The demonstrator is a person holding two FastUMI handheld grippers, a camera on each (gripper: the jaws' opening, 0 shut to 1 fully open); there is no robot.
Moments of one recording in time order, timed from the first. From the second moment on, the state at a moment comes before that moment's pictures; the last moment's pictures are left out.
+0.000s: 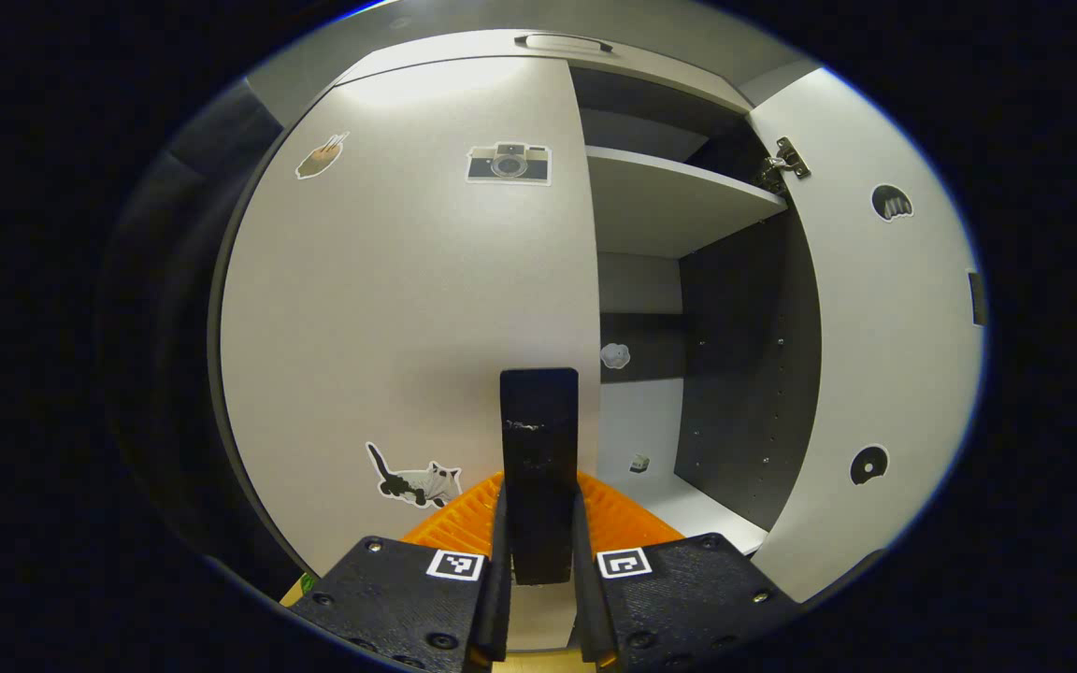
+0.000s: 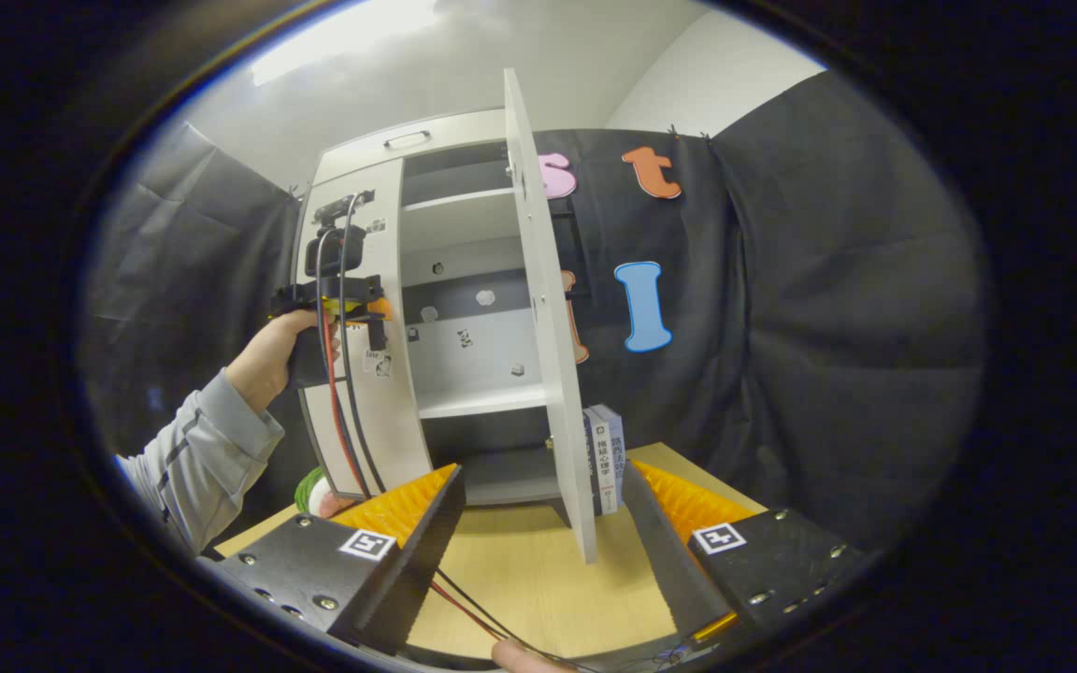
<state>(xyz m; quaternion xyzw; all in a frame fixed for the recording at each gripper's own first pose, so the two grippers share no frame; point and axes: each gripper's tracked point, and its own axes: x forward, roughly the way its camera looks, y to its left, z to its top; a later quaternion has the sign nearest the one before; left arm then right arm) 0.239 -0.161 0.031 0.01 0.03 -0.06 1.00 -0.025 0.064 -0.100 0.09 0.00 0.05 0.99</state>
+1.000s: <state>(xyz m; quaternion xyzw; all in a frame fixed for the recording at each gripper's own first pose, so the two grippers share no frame) 0.147 -0.127 0.036 0.00 0.06 -0.10 0.99 -0.084 0.056 -0.094 0.10 -0.01 0.00 0.99</state>
